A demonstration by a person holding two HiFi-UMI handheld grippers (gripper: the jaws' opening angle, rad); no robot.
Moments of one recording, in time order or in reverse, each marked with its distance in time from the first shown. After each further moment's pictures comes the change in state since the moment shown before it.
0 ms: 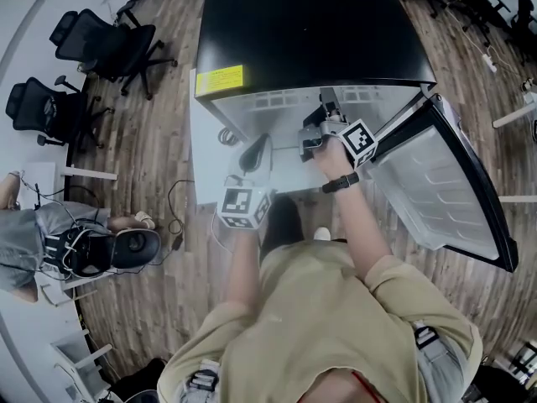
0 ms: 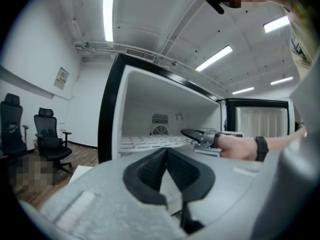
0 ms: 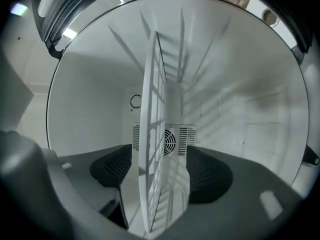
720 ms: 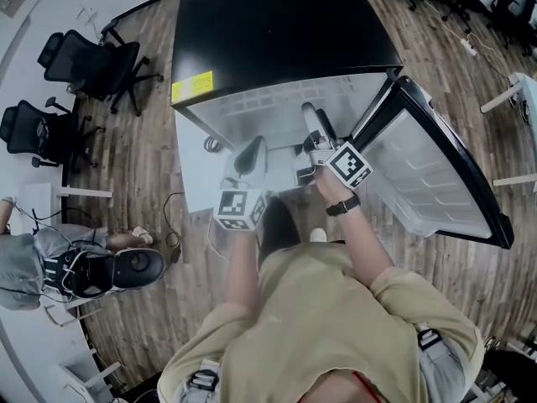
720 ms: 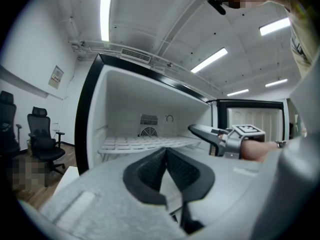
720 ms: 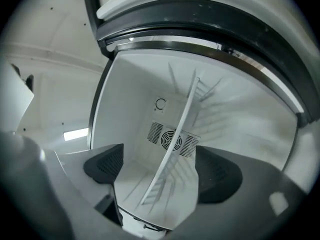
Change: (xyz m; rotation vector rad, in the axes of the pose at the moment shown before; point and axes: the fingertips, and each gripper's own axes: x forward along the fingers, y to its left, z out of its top) left arm 0.007 -0.041 0.002 0.010 -0.013 -0.057; right arm -0.072 0.036 0.007 -0.328 0.098 0.060
